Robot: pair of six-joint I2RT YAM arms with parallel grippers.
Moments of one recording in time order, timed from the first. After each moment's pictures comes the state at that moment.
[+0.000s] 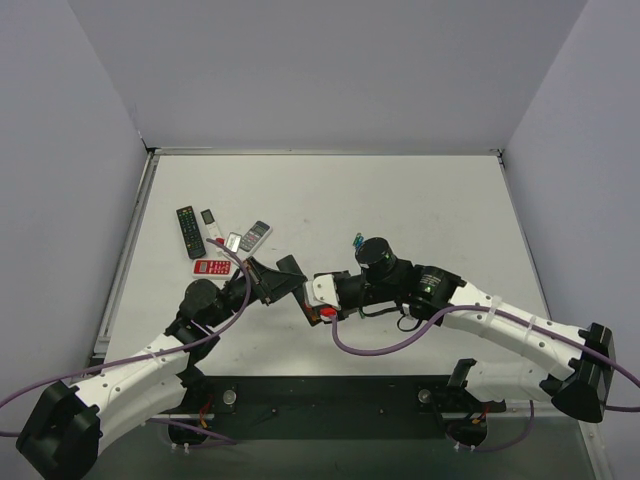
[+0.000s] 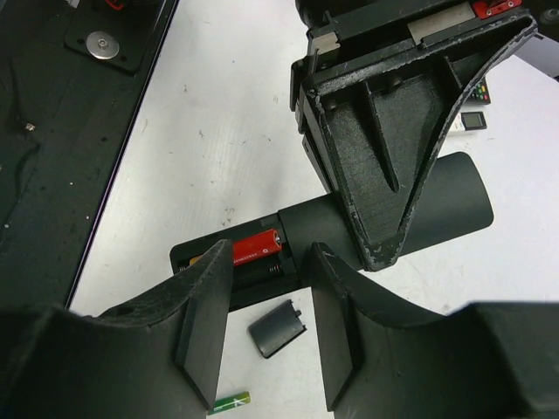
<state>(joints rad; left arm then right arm) -0.65 0.83 0.25 0.70 0.32 -1.22 1.01 1.15 0.97 -0.33 -0.49 -0.74</state>
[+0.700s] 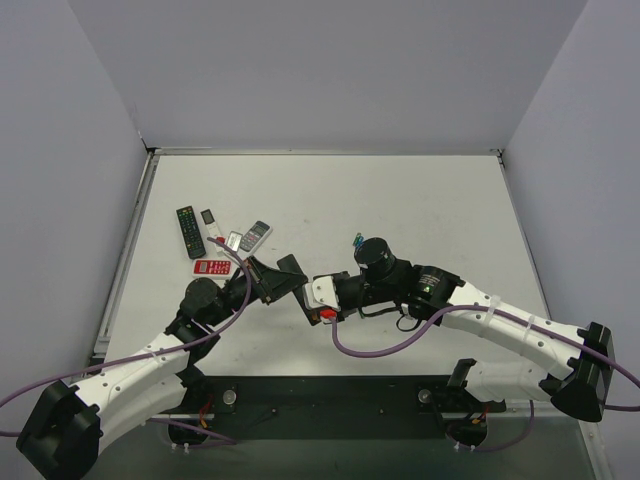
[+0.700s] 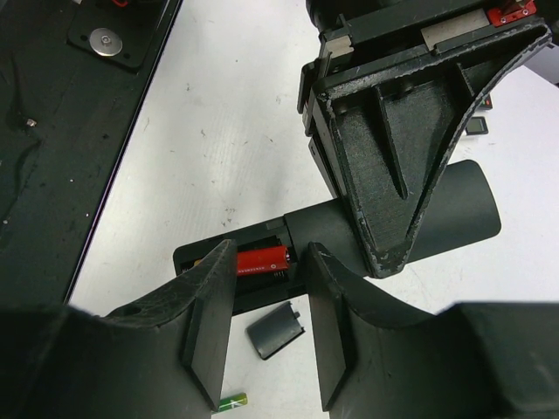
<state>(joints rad) -0.65 0.83 0.26 0.68 0.33 -1.22 1.01 1.16 0.97 -0.33 -0.50 -0.76</state>
